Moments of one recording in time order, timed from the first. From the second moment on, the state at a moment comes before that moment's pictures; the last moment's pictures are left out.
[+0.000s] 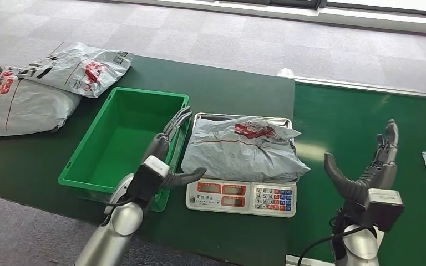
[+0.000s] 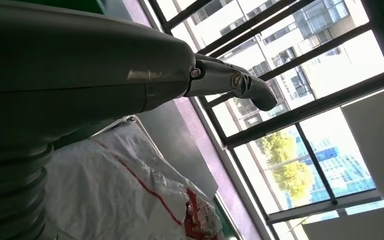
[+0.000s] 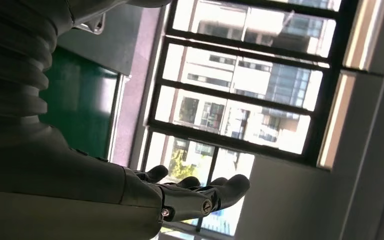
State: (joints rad) left arm -0.36 -0.17 -0.40 -1.34 -0.50 0.19 -0.40; right arm 0.03 0.03 -0.13 -1.67 0.15 -0.45 -0.65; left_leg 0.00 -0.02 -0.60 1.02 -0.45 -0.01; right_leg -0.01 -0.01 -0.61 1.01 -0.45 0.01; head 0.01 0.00
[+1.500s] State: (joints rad) left arm -0.93 -0.34 -1.07 -0.39 -0.30 0.11 0.13; right arm 0.01 0.20 0.03 -1.92 0.24 -0.45 -0.65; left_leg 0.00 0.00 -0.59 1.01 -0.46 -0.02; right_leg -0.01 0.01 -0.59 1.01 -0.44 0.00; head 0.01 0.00
